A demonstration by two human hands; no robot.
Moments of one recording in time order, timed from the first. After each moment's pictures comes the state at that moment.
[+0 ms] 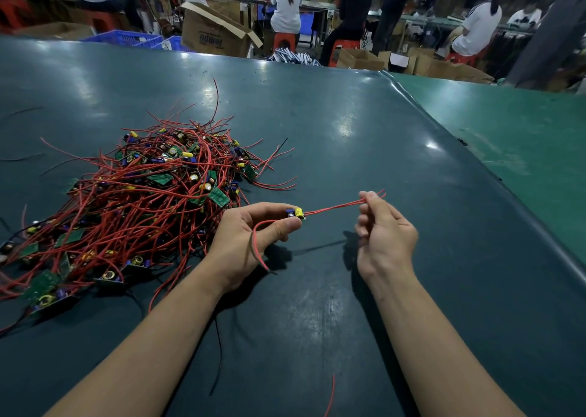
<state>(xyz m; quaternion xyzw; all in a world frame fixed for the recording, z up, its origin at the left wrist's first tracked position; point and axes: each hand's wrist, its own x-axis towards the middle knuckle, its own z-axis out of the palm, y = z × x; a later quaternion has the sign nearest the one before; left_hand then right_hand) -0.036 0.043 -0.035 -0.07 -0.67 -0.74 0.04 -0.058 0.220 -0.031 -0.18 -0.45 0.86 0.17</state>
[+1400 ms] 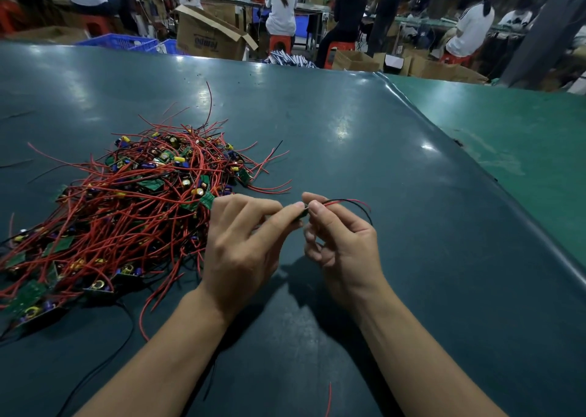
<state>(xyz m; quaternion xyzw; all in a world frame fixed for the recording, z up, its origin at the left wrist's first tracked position) -0.030 0.046 -0.039 -0.26 -0.78 -0.23 0.53 -0.028 0.188 -0.024 0.05 -0.50 0.86 0.00</state>
